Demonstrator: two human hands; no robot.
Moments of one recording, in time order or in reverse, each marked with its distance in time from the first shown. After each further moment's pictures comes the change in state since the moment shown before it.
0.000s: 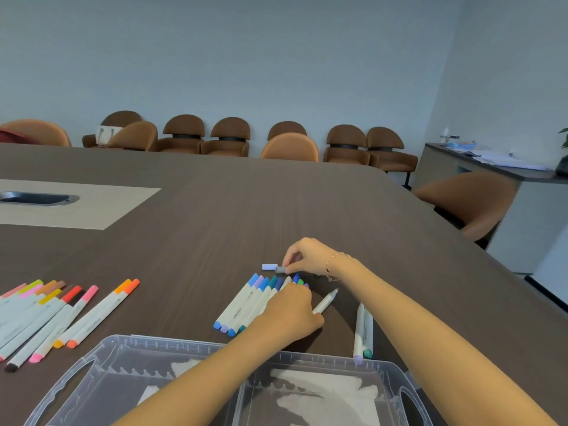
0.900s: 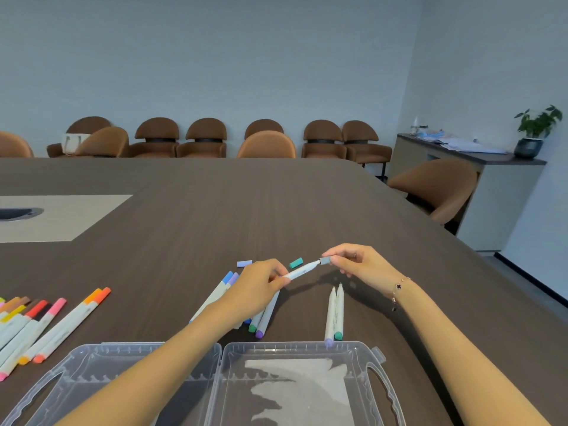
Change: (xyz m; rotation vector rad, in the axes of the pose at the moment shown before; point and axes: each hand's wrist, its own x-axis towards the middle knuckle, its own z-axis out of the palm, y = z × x) left_hand 0.006 -0.013 -0.021 -0.372 0.047 0.156; right_hand -0.127 0.079 -0.024 0.468 0.347 0.032
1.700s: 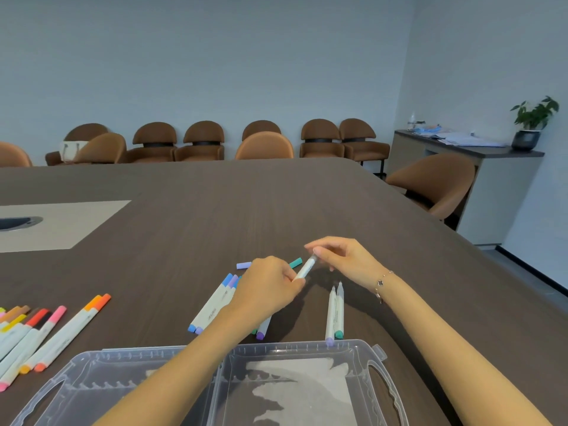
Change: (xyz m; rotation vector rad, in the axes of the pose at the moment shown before) left_hand -0.002 0.025 0.007 0.167 0.097 -0.089; right_hand 0.009 -0.022 0.020 0.003 0.023 -0.070
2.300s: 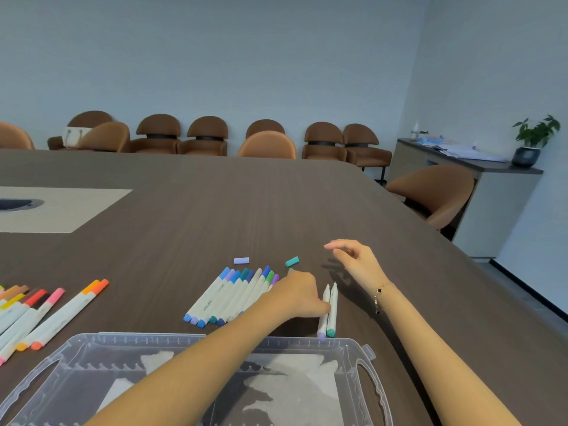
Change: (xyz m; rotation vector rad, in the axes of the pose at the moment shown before) left_hand 0.006 0.033 0.034 0.135 -0.375 0.102; right_hand -0.001 0.035 -0.006 -0.049 0.263 0.129
